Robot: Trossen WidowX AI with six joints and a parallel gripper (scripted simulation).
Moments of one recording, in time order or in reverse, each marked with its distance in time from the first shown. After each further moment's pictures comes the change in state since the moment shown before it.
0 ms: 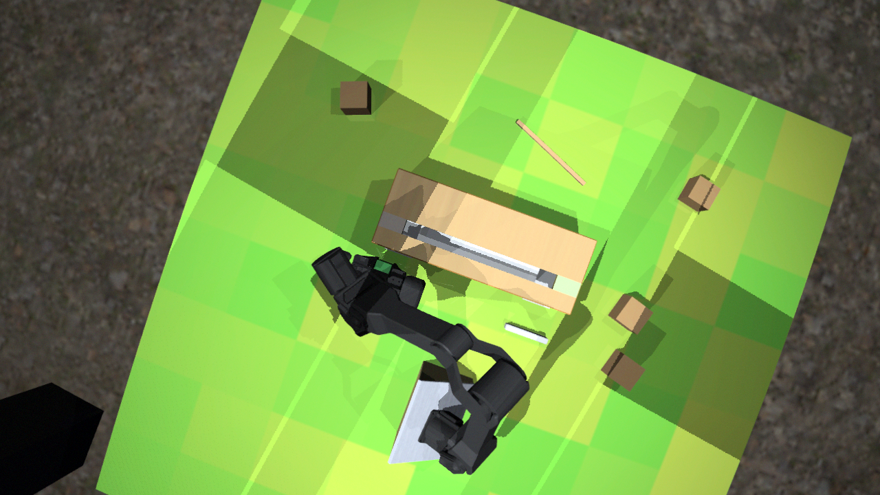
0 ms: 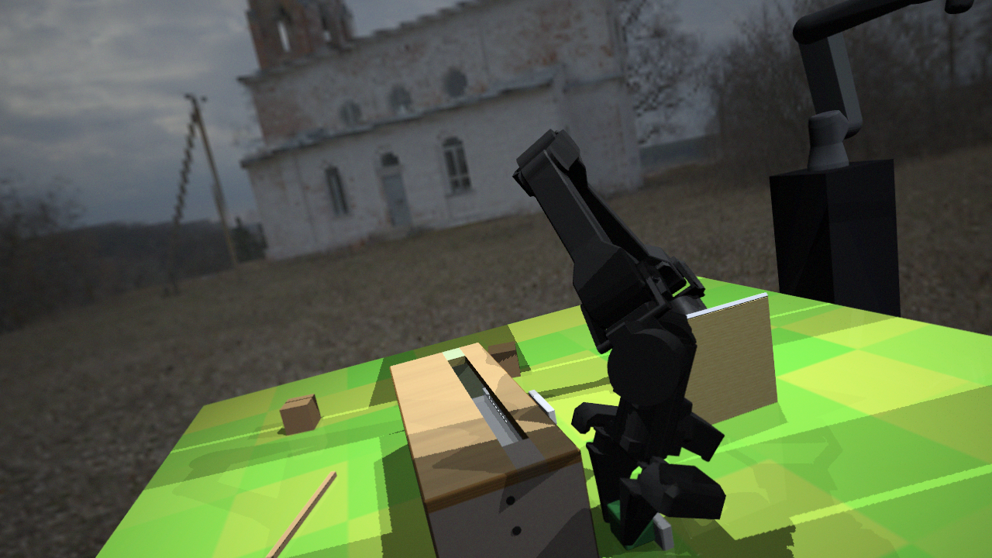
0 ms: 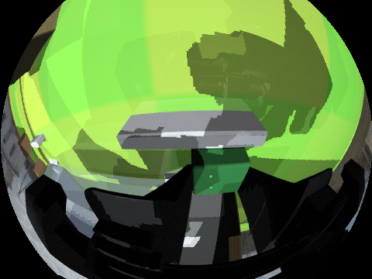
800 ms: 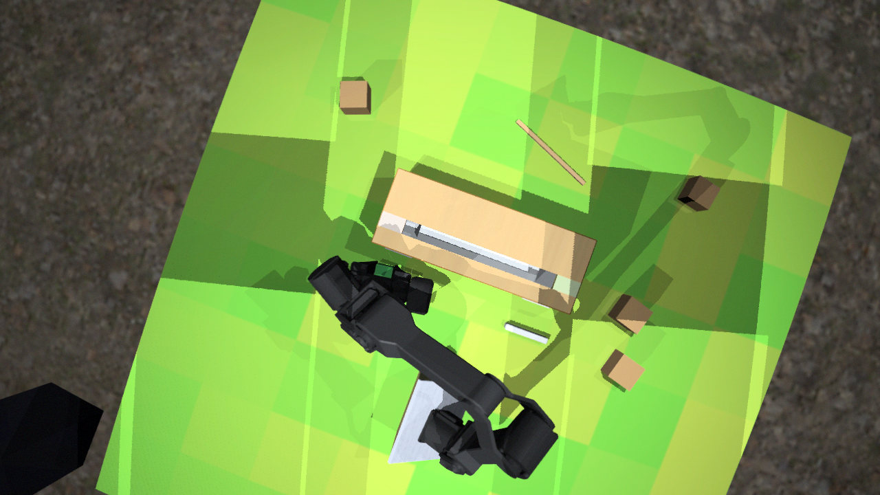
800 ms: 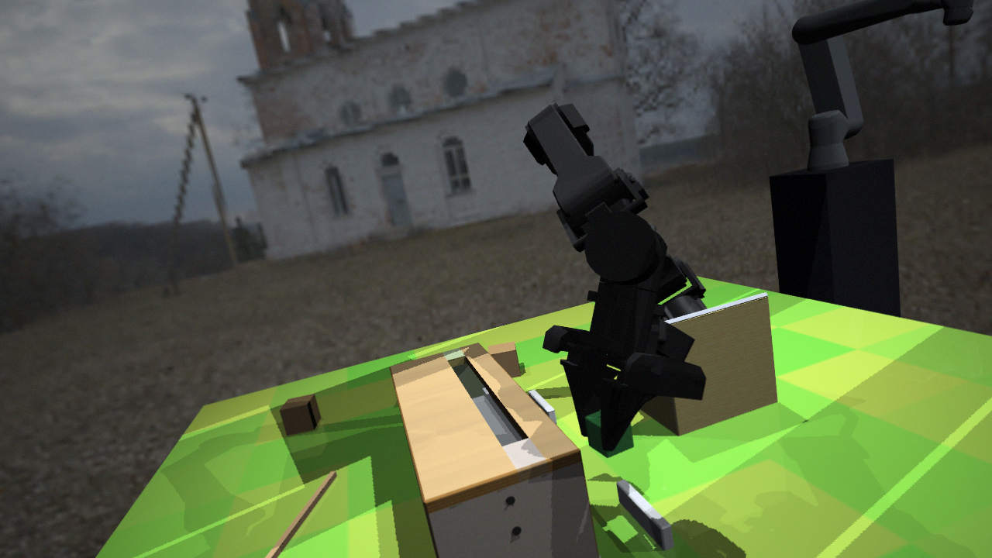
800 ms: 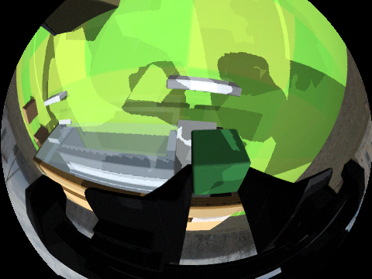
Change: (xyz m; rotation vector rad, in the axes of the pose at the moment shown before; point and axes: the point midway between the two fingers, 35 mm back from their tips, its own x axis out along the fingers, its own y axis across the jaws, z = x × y) arm -0.085 0.016 -0.038 -0.118 0.013 -0.084
